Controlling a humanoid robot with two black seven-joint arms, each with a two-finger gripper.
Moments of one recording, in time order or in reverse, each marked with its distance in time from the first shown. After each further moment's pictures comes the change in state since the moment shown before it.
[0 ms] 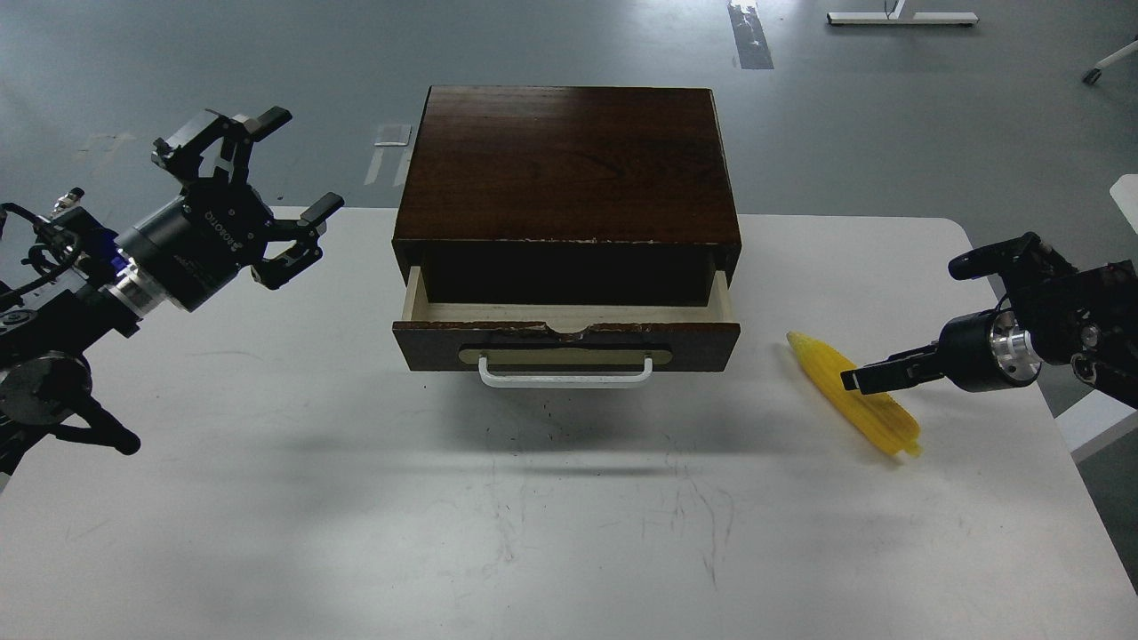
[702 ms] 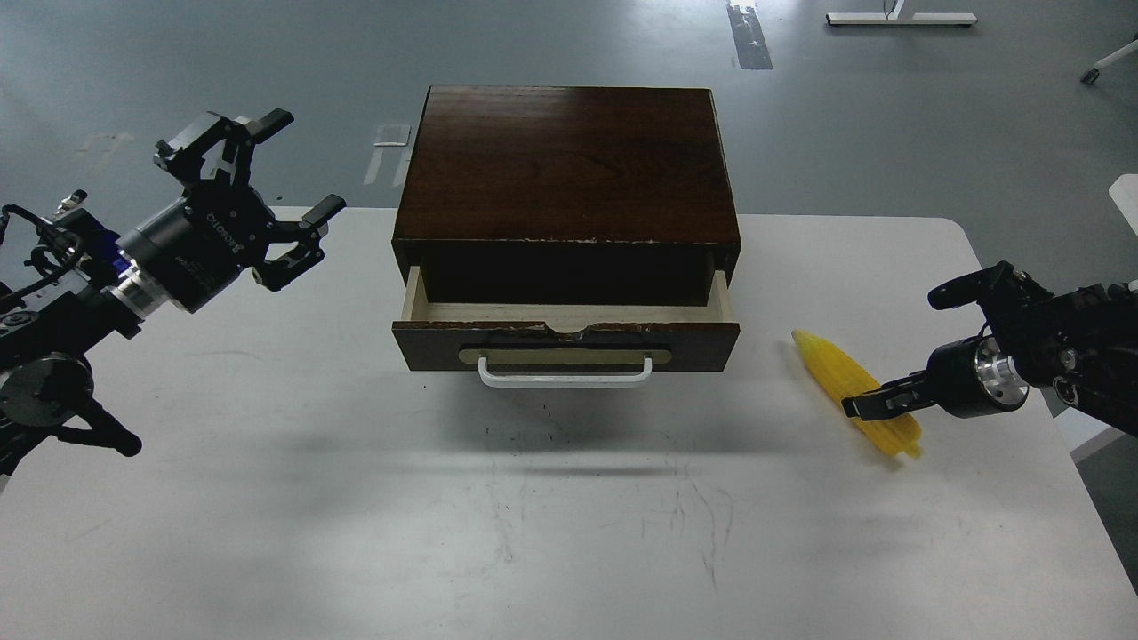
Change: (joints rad) left arm 0.005 -0.001 -0.002 0.000 0.000 0.000 0.000; right arm -0.008 0.023 -0.057 -0.005 0.002 -0.002 0.000
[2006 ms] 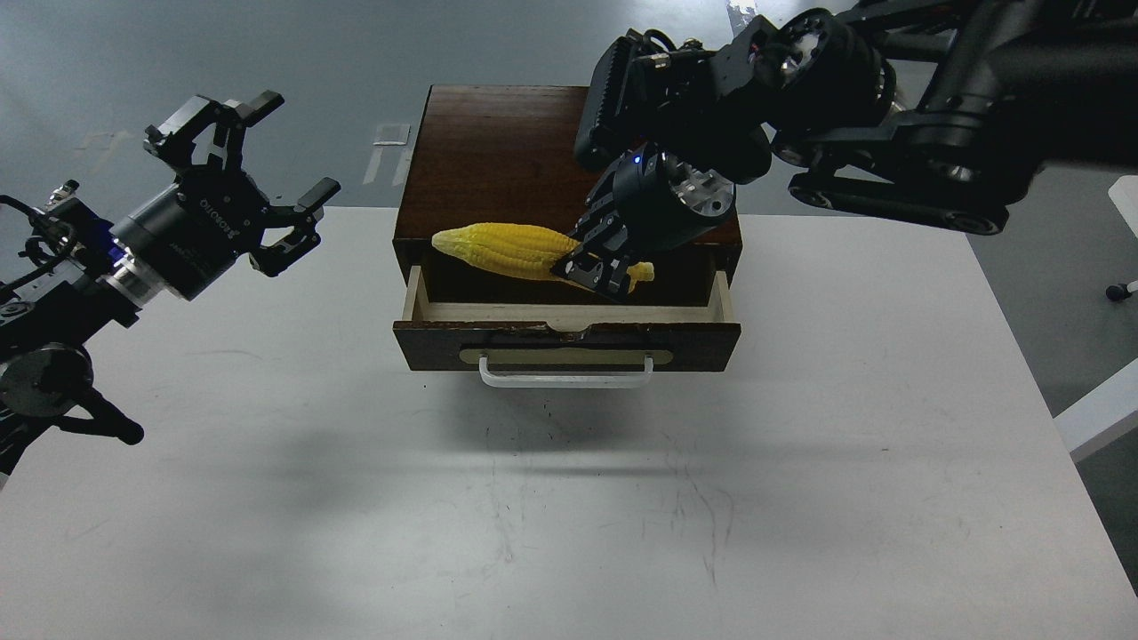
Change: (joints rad) left arm -0.001 -0.011 -0.036 0.011 0.001 0.000 0.000; right arm 0.818 0.494 -0.289 0.313 -0.008 -0.150 0.000
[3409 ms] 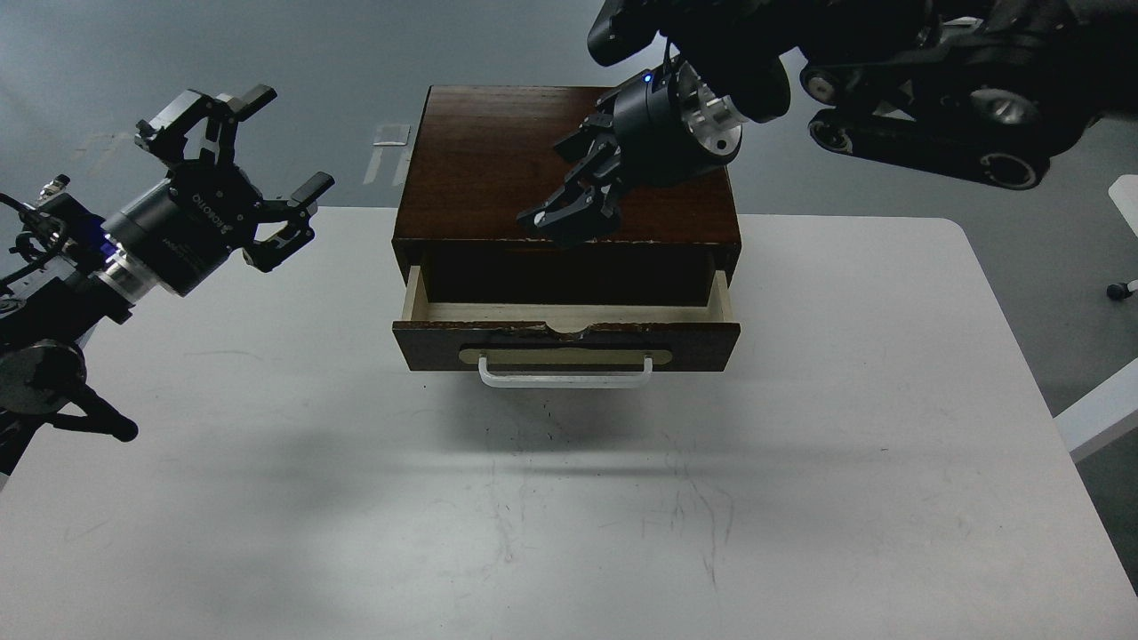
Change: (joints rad) left arm 0.000 0.008 -0.010 -0.002 0.000 0.000 0.000; right arm 0.063 -0.138 0.071 -0.021 0.394 -0.007 0.000
